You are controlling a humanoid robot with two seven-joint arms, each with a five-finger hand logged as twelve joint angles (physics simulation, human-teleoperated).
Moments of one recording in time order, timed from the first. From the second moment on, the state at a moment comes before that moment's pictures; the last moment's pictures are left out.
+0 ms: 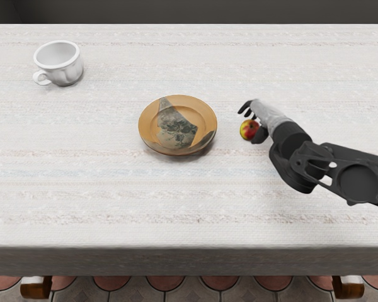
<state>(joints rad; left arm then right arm) 0.03 0.00 0.26 -0.07 0.04 -0.08 0.00 0.99 -0.34 0.15 1.17 -1.22 -0.34 -0.54</state>
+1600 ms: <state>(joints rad) 0.03 0.00 0.26 -0.07 0.04 -0.08 0.00 1.11 -0.40 0.29 1.19 -0.90 -0.08 -0.54</state>
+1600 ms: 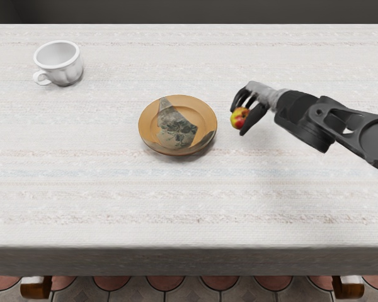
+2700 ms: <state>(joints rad) 0.03 0.00 0.26 -0.07 0.04 -0.08 0.00 1.19 -0.15 0.38 1.04 -0.83 0.03 -0.52</state>
